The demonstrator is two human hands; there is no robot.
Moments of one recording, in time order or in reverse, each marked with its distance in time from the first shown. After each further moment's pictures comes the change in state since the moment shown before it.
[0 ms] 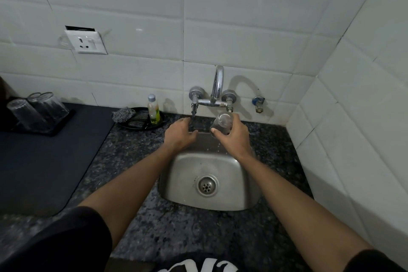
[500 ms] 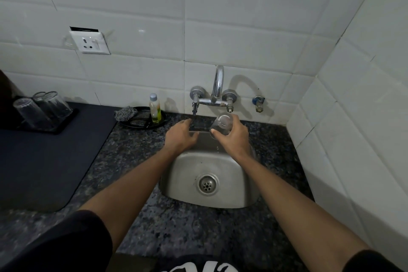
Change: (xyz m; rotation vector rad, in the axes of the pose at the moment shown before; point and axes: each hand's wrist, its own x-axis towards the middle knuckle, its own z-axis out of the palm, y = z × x) left_hand -0.017 0.005 0.000 0.005 -0.001 -0.009; right_hand -0.012 -0.004 -0.002 0.027 0.023 -0.007
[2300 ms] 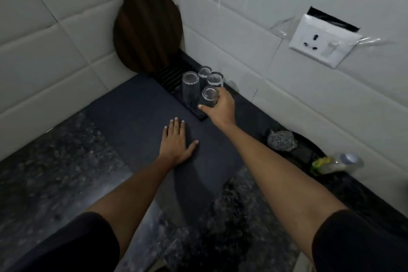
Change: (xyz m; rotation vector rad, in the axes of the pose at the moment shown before) left_hand -0.026 -0.528 -0.103 0.244 -0.066 -0.653; right_hand 0.062 -0.315 0.576 0.205 -0.642 -0.251
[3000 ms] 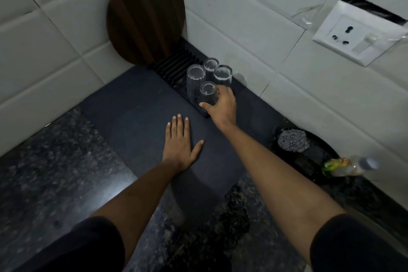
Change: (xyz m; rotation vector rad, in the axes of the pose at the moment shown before) left_hand 0.007 -0.010 0.026 0.046 0.082 0.042; right_hand 0.011 0.005 0.033 -0.120 -0.008 0.030
